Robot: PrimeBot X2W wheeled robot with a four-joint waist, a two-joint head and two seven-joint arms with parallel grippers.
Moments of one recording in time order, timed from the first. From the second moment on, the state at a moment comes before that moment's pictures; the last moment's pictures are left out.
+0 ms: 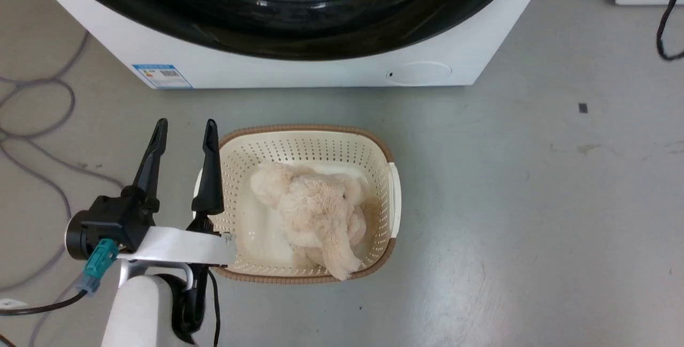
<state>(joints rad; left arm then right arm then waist) -0.25 0.05 0.03 0.05 -0.15 -0.11 -0.24 -1.61 -0.26 0.64 1.19 1.62 0.13 0.38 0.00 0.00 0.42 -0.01</state>
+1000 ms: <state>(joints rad) -0.27 0.05 0.03 0.09 -0.17 -0.12 -0.26 -1.59 -0.23 0.76 1.17 1.73 0.13 0.68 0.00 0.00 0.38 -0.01</state>
